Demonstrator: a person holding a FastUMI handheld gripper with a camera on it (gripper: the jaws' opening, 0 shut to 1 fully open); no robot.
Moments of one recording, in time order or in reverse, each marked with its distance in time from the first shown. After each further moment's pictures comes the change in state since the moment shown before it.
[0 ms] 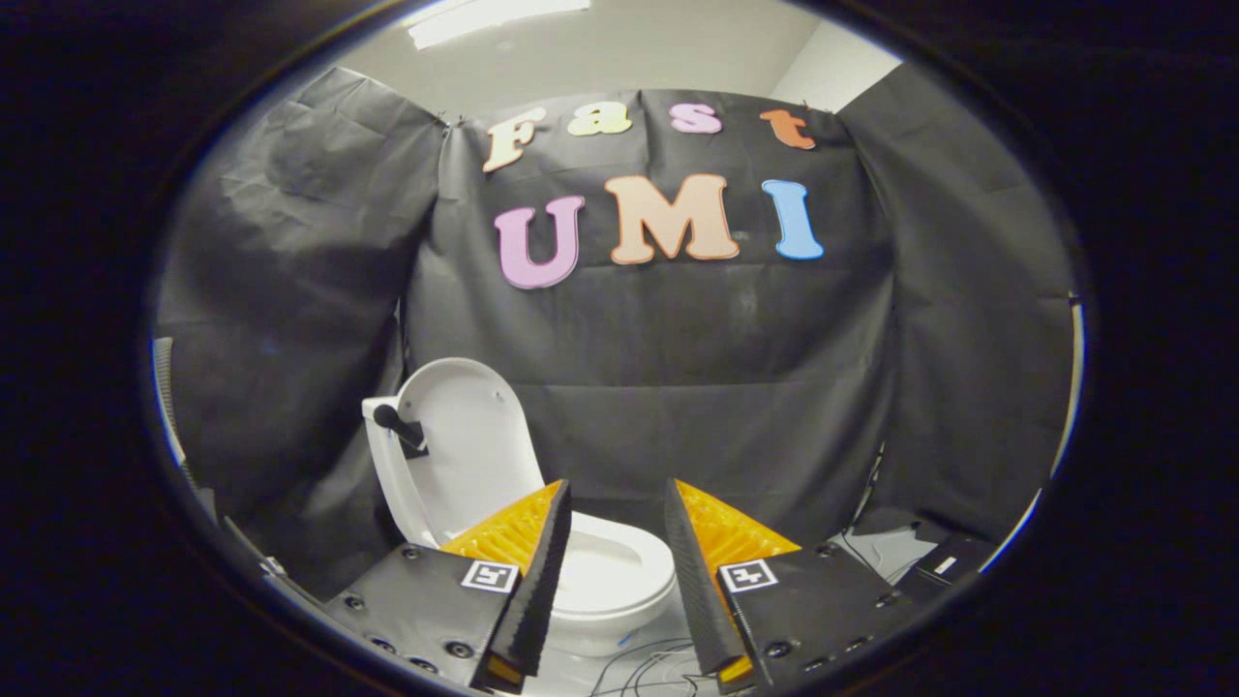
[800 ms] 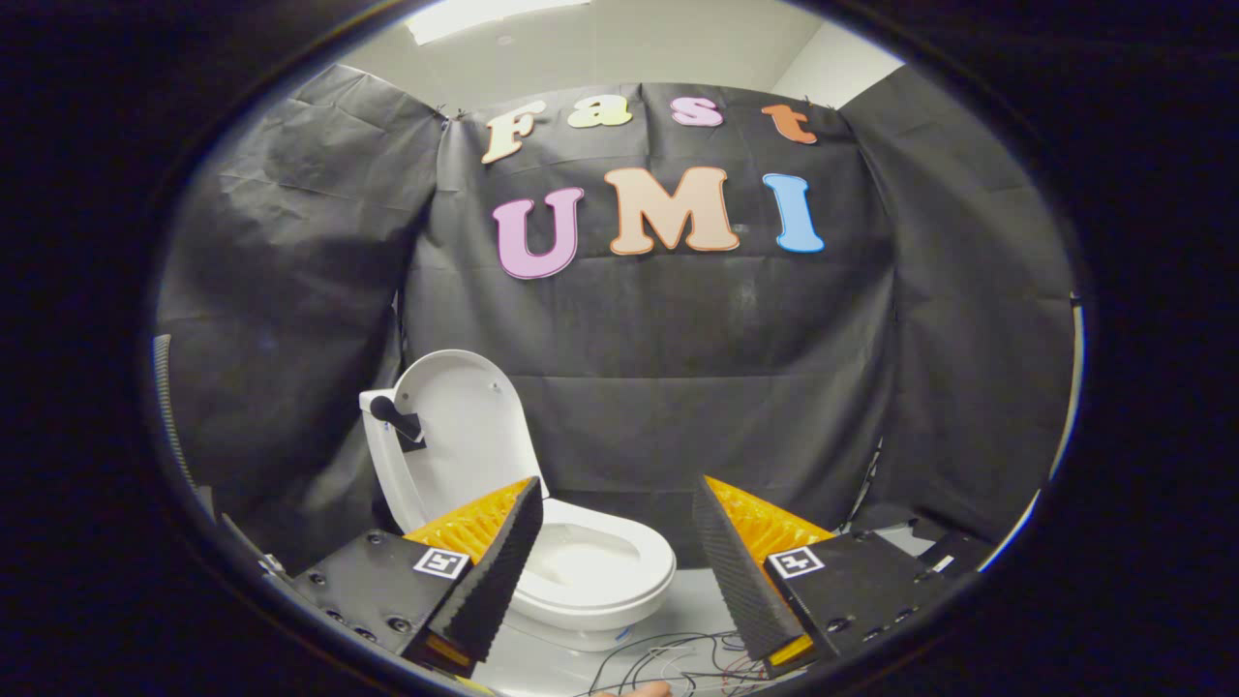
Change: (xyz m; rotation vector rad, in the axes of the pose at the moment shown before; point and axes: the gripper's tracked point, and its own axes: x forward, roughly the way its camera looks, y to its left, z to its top) arm 0.002 -0.001 0.003 0.004 0.006 -0.004
